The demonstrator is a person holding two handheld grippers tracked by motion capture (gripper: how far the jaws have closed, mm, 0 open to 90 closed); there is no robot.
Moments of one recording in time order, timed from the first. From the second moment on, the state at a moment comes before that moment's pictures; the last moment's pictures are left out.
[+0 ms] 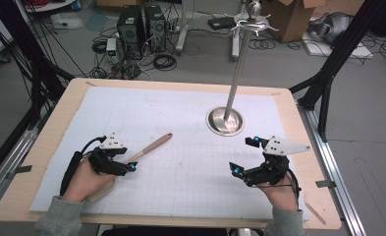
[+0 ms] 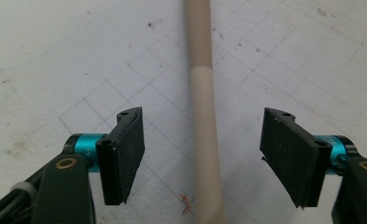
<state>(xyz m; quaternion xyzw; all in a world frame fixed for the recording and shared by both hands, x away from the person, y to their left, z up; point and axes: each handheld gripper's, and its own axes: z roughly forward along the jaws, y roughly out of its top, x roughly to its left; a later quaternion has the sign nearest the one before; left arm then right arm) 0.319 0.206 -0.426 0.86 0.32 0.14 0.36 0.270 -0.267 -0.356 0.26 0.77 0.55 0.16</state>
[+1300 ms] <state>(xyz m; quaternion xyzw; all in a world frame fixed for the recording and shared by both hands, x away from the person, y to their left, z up) 0.326 0.196 -0.430 0.87 0.36 0.13 0.32 0.272 -0.267 -0.358 0.26 0.78 0.55 0.16</state>
